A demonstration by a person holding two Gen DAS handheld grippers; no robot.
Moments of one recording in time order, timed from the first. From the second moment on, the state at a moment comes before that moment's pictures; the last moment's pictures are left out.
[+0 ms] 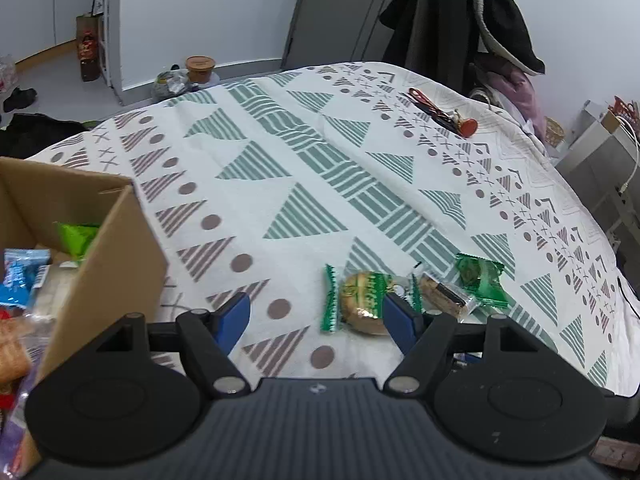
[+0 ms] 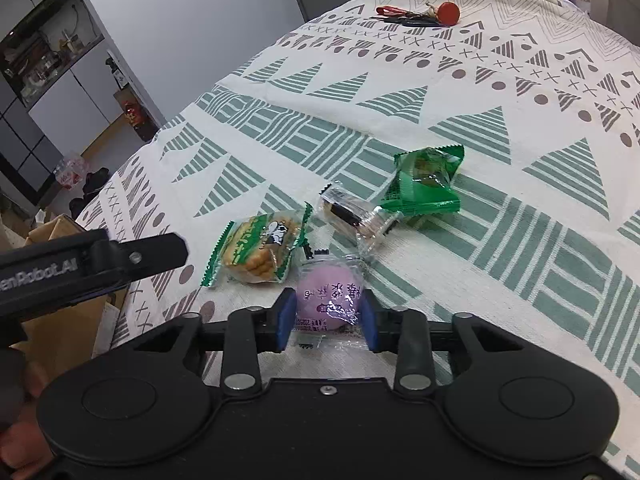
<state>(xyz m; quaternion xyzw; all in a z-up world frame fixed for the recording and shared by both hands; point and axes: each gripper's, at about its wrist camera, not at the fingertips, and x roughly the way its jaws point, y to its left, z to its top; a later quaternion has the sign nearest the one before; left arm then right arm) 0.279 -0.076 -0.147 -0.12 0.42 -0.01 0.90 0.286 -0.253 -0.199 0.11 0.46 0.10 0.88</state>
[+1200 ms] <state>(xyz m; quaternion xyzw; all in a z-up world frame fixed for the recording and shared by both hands) 0.320 -0.136 -0.186 -0.05 0.46 -0.04 0.89 0.292 -0.296 -0.199 0.12 0.45 0.04 0.88</state>
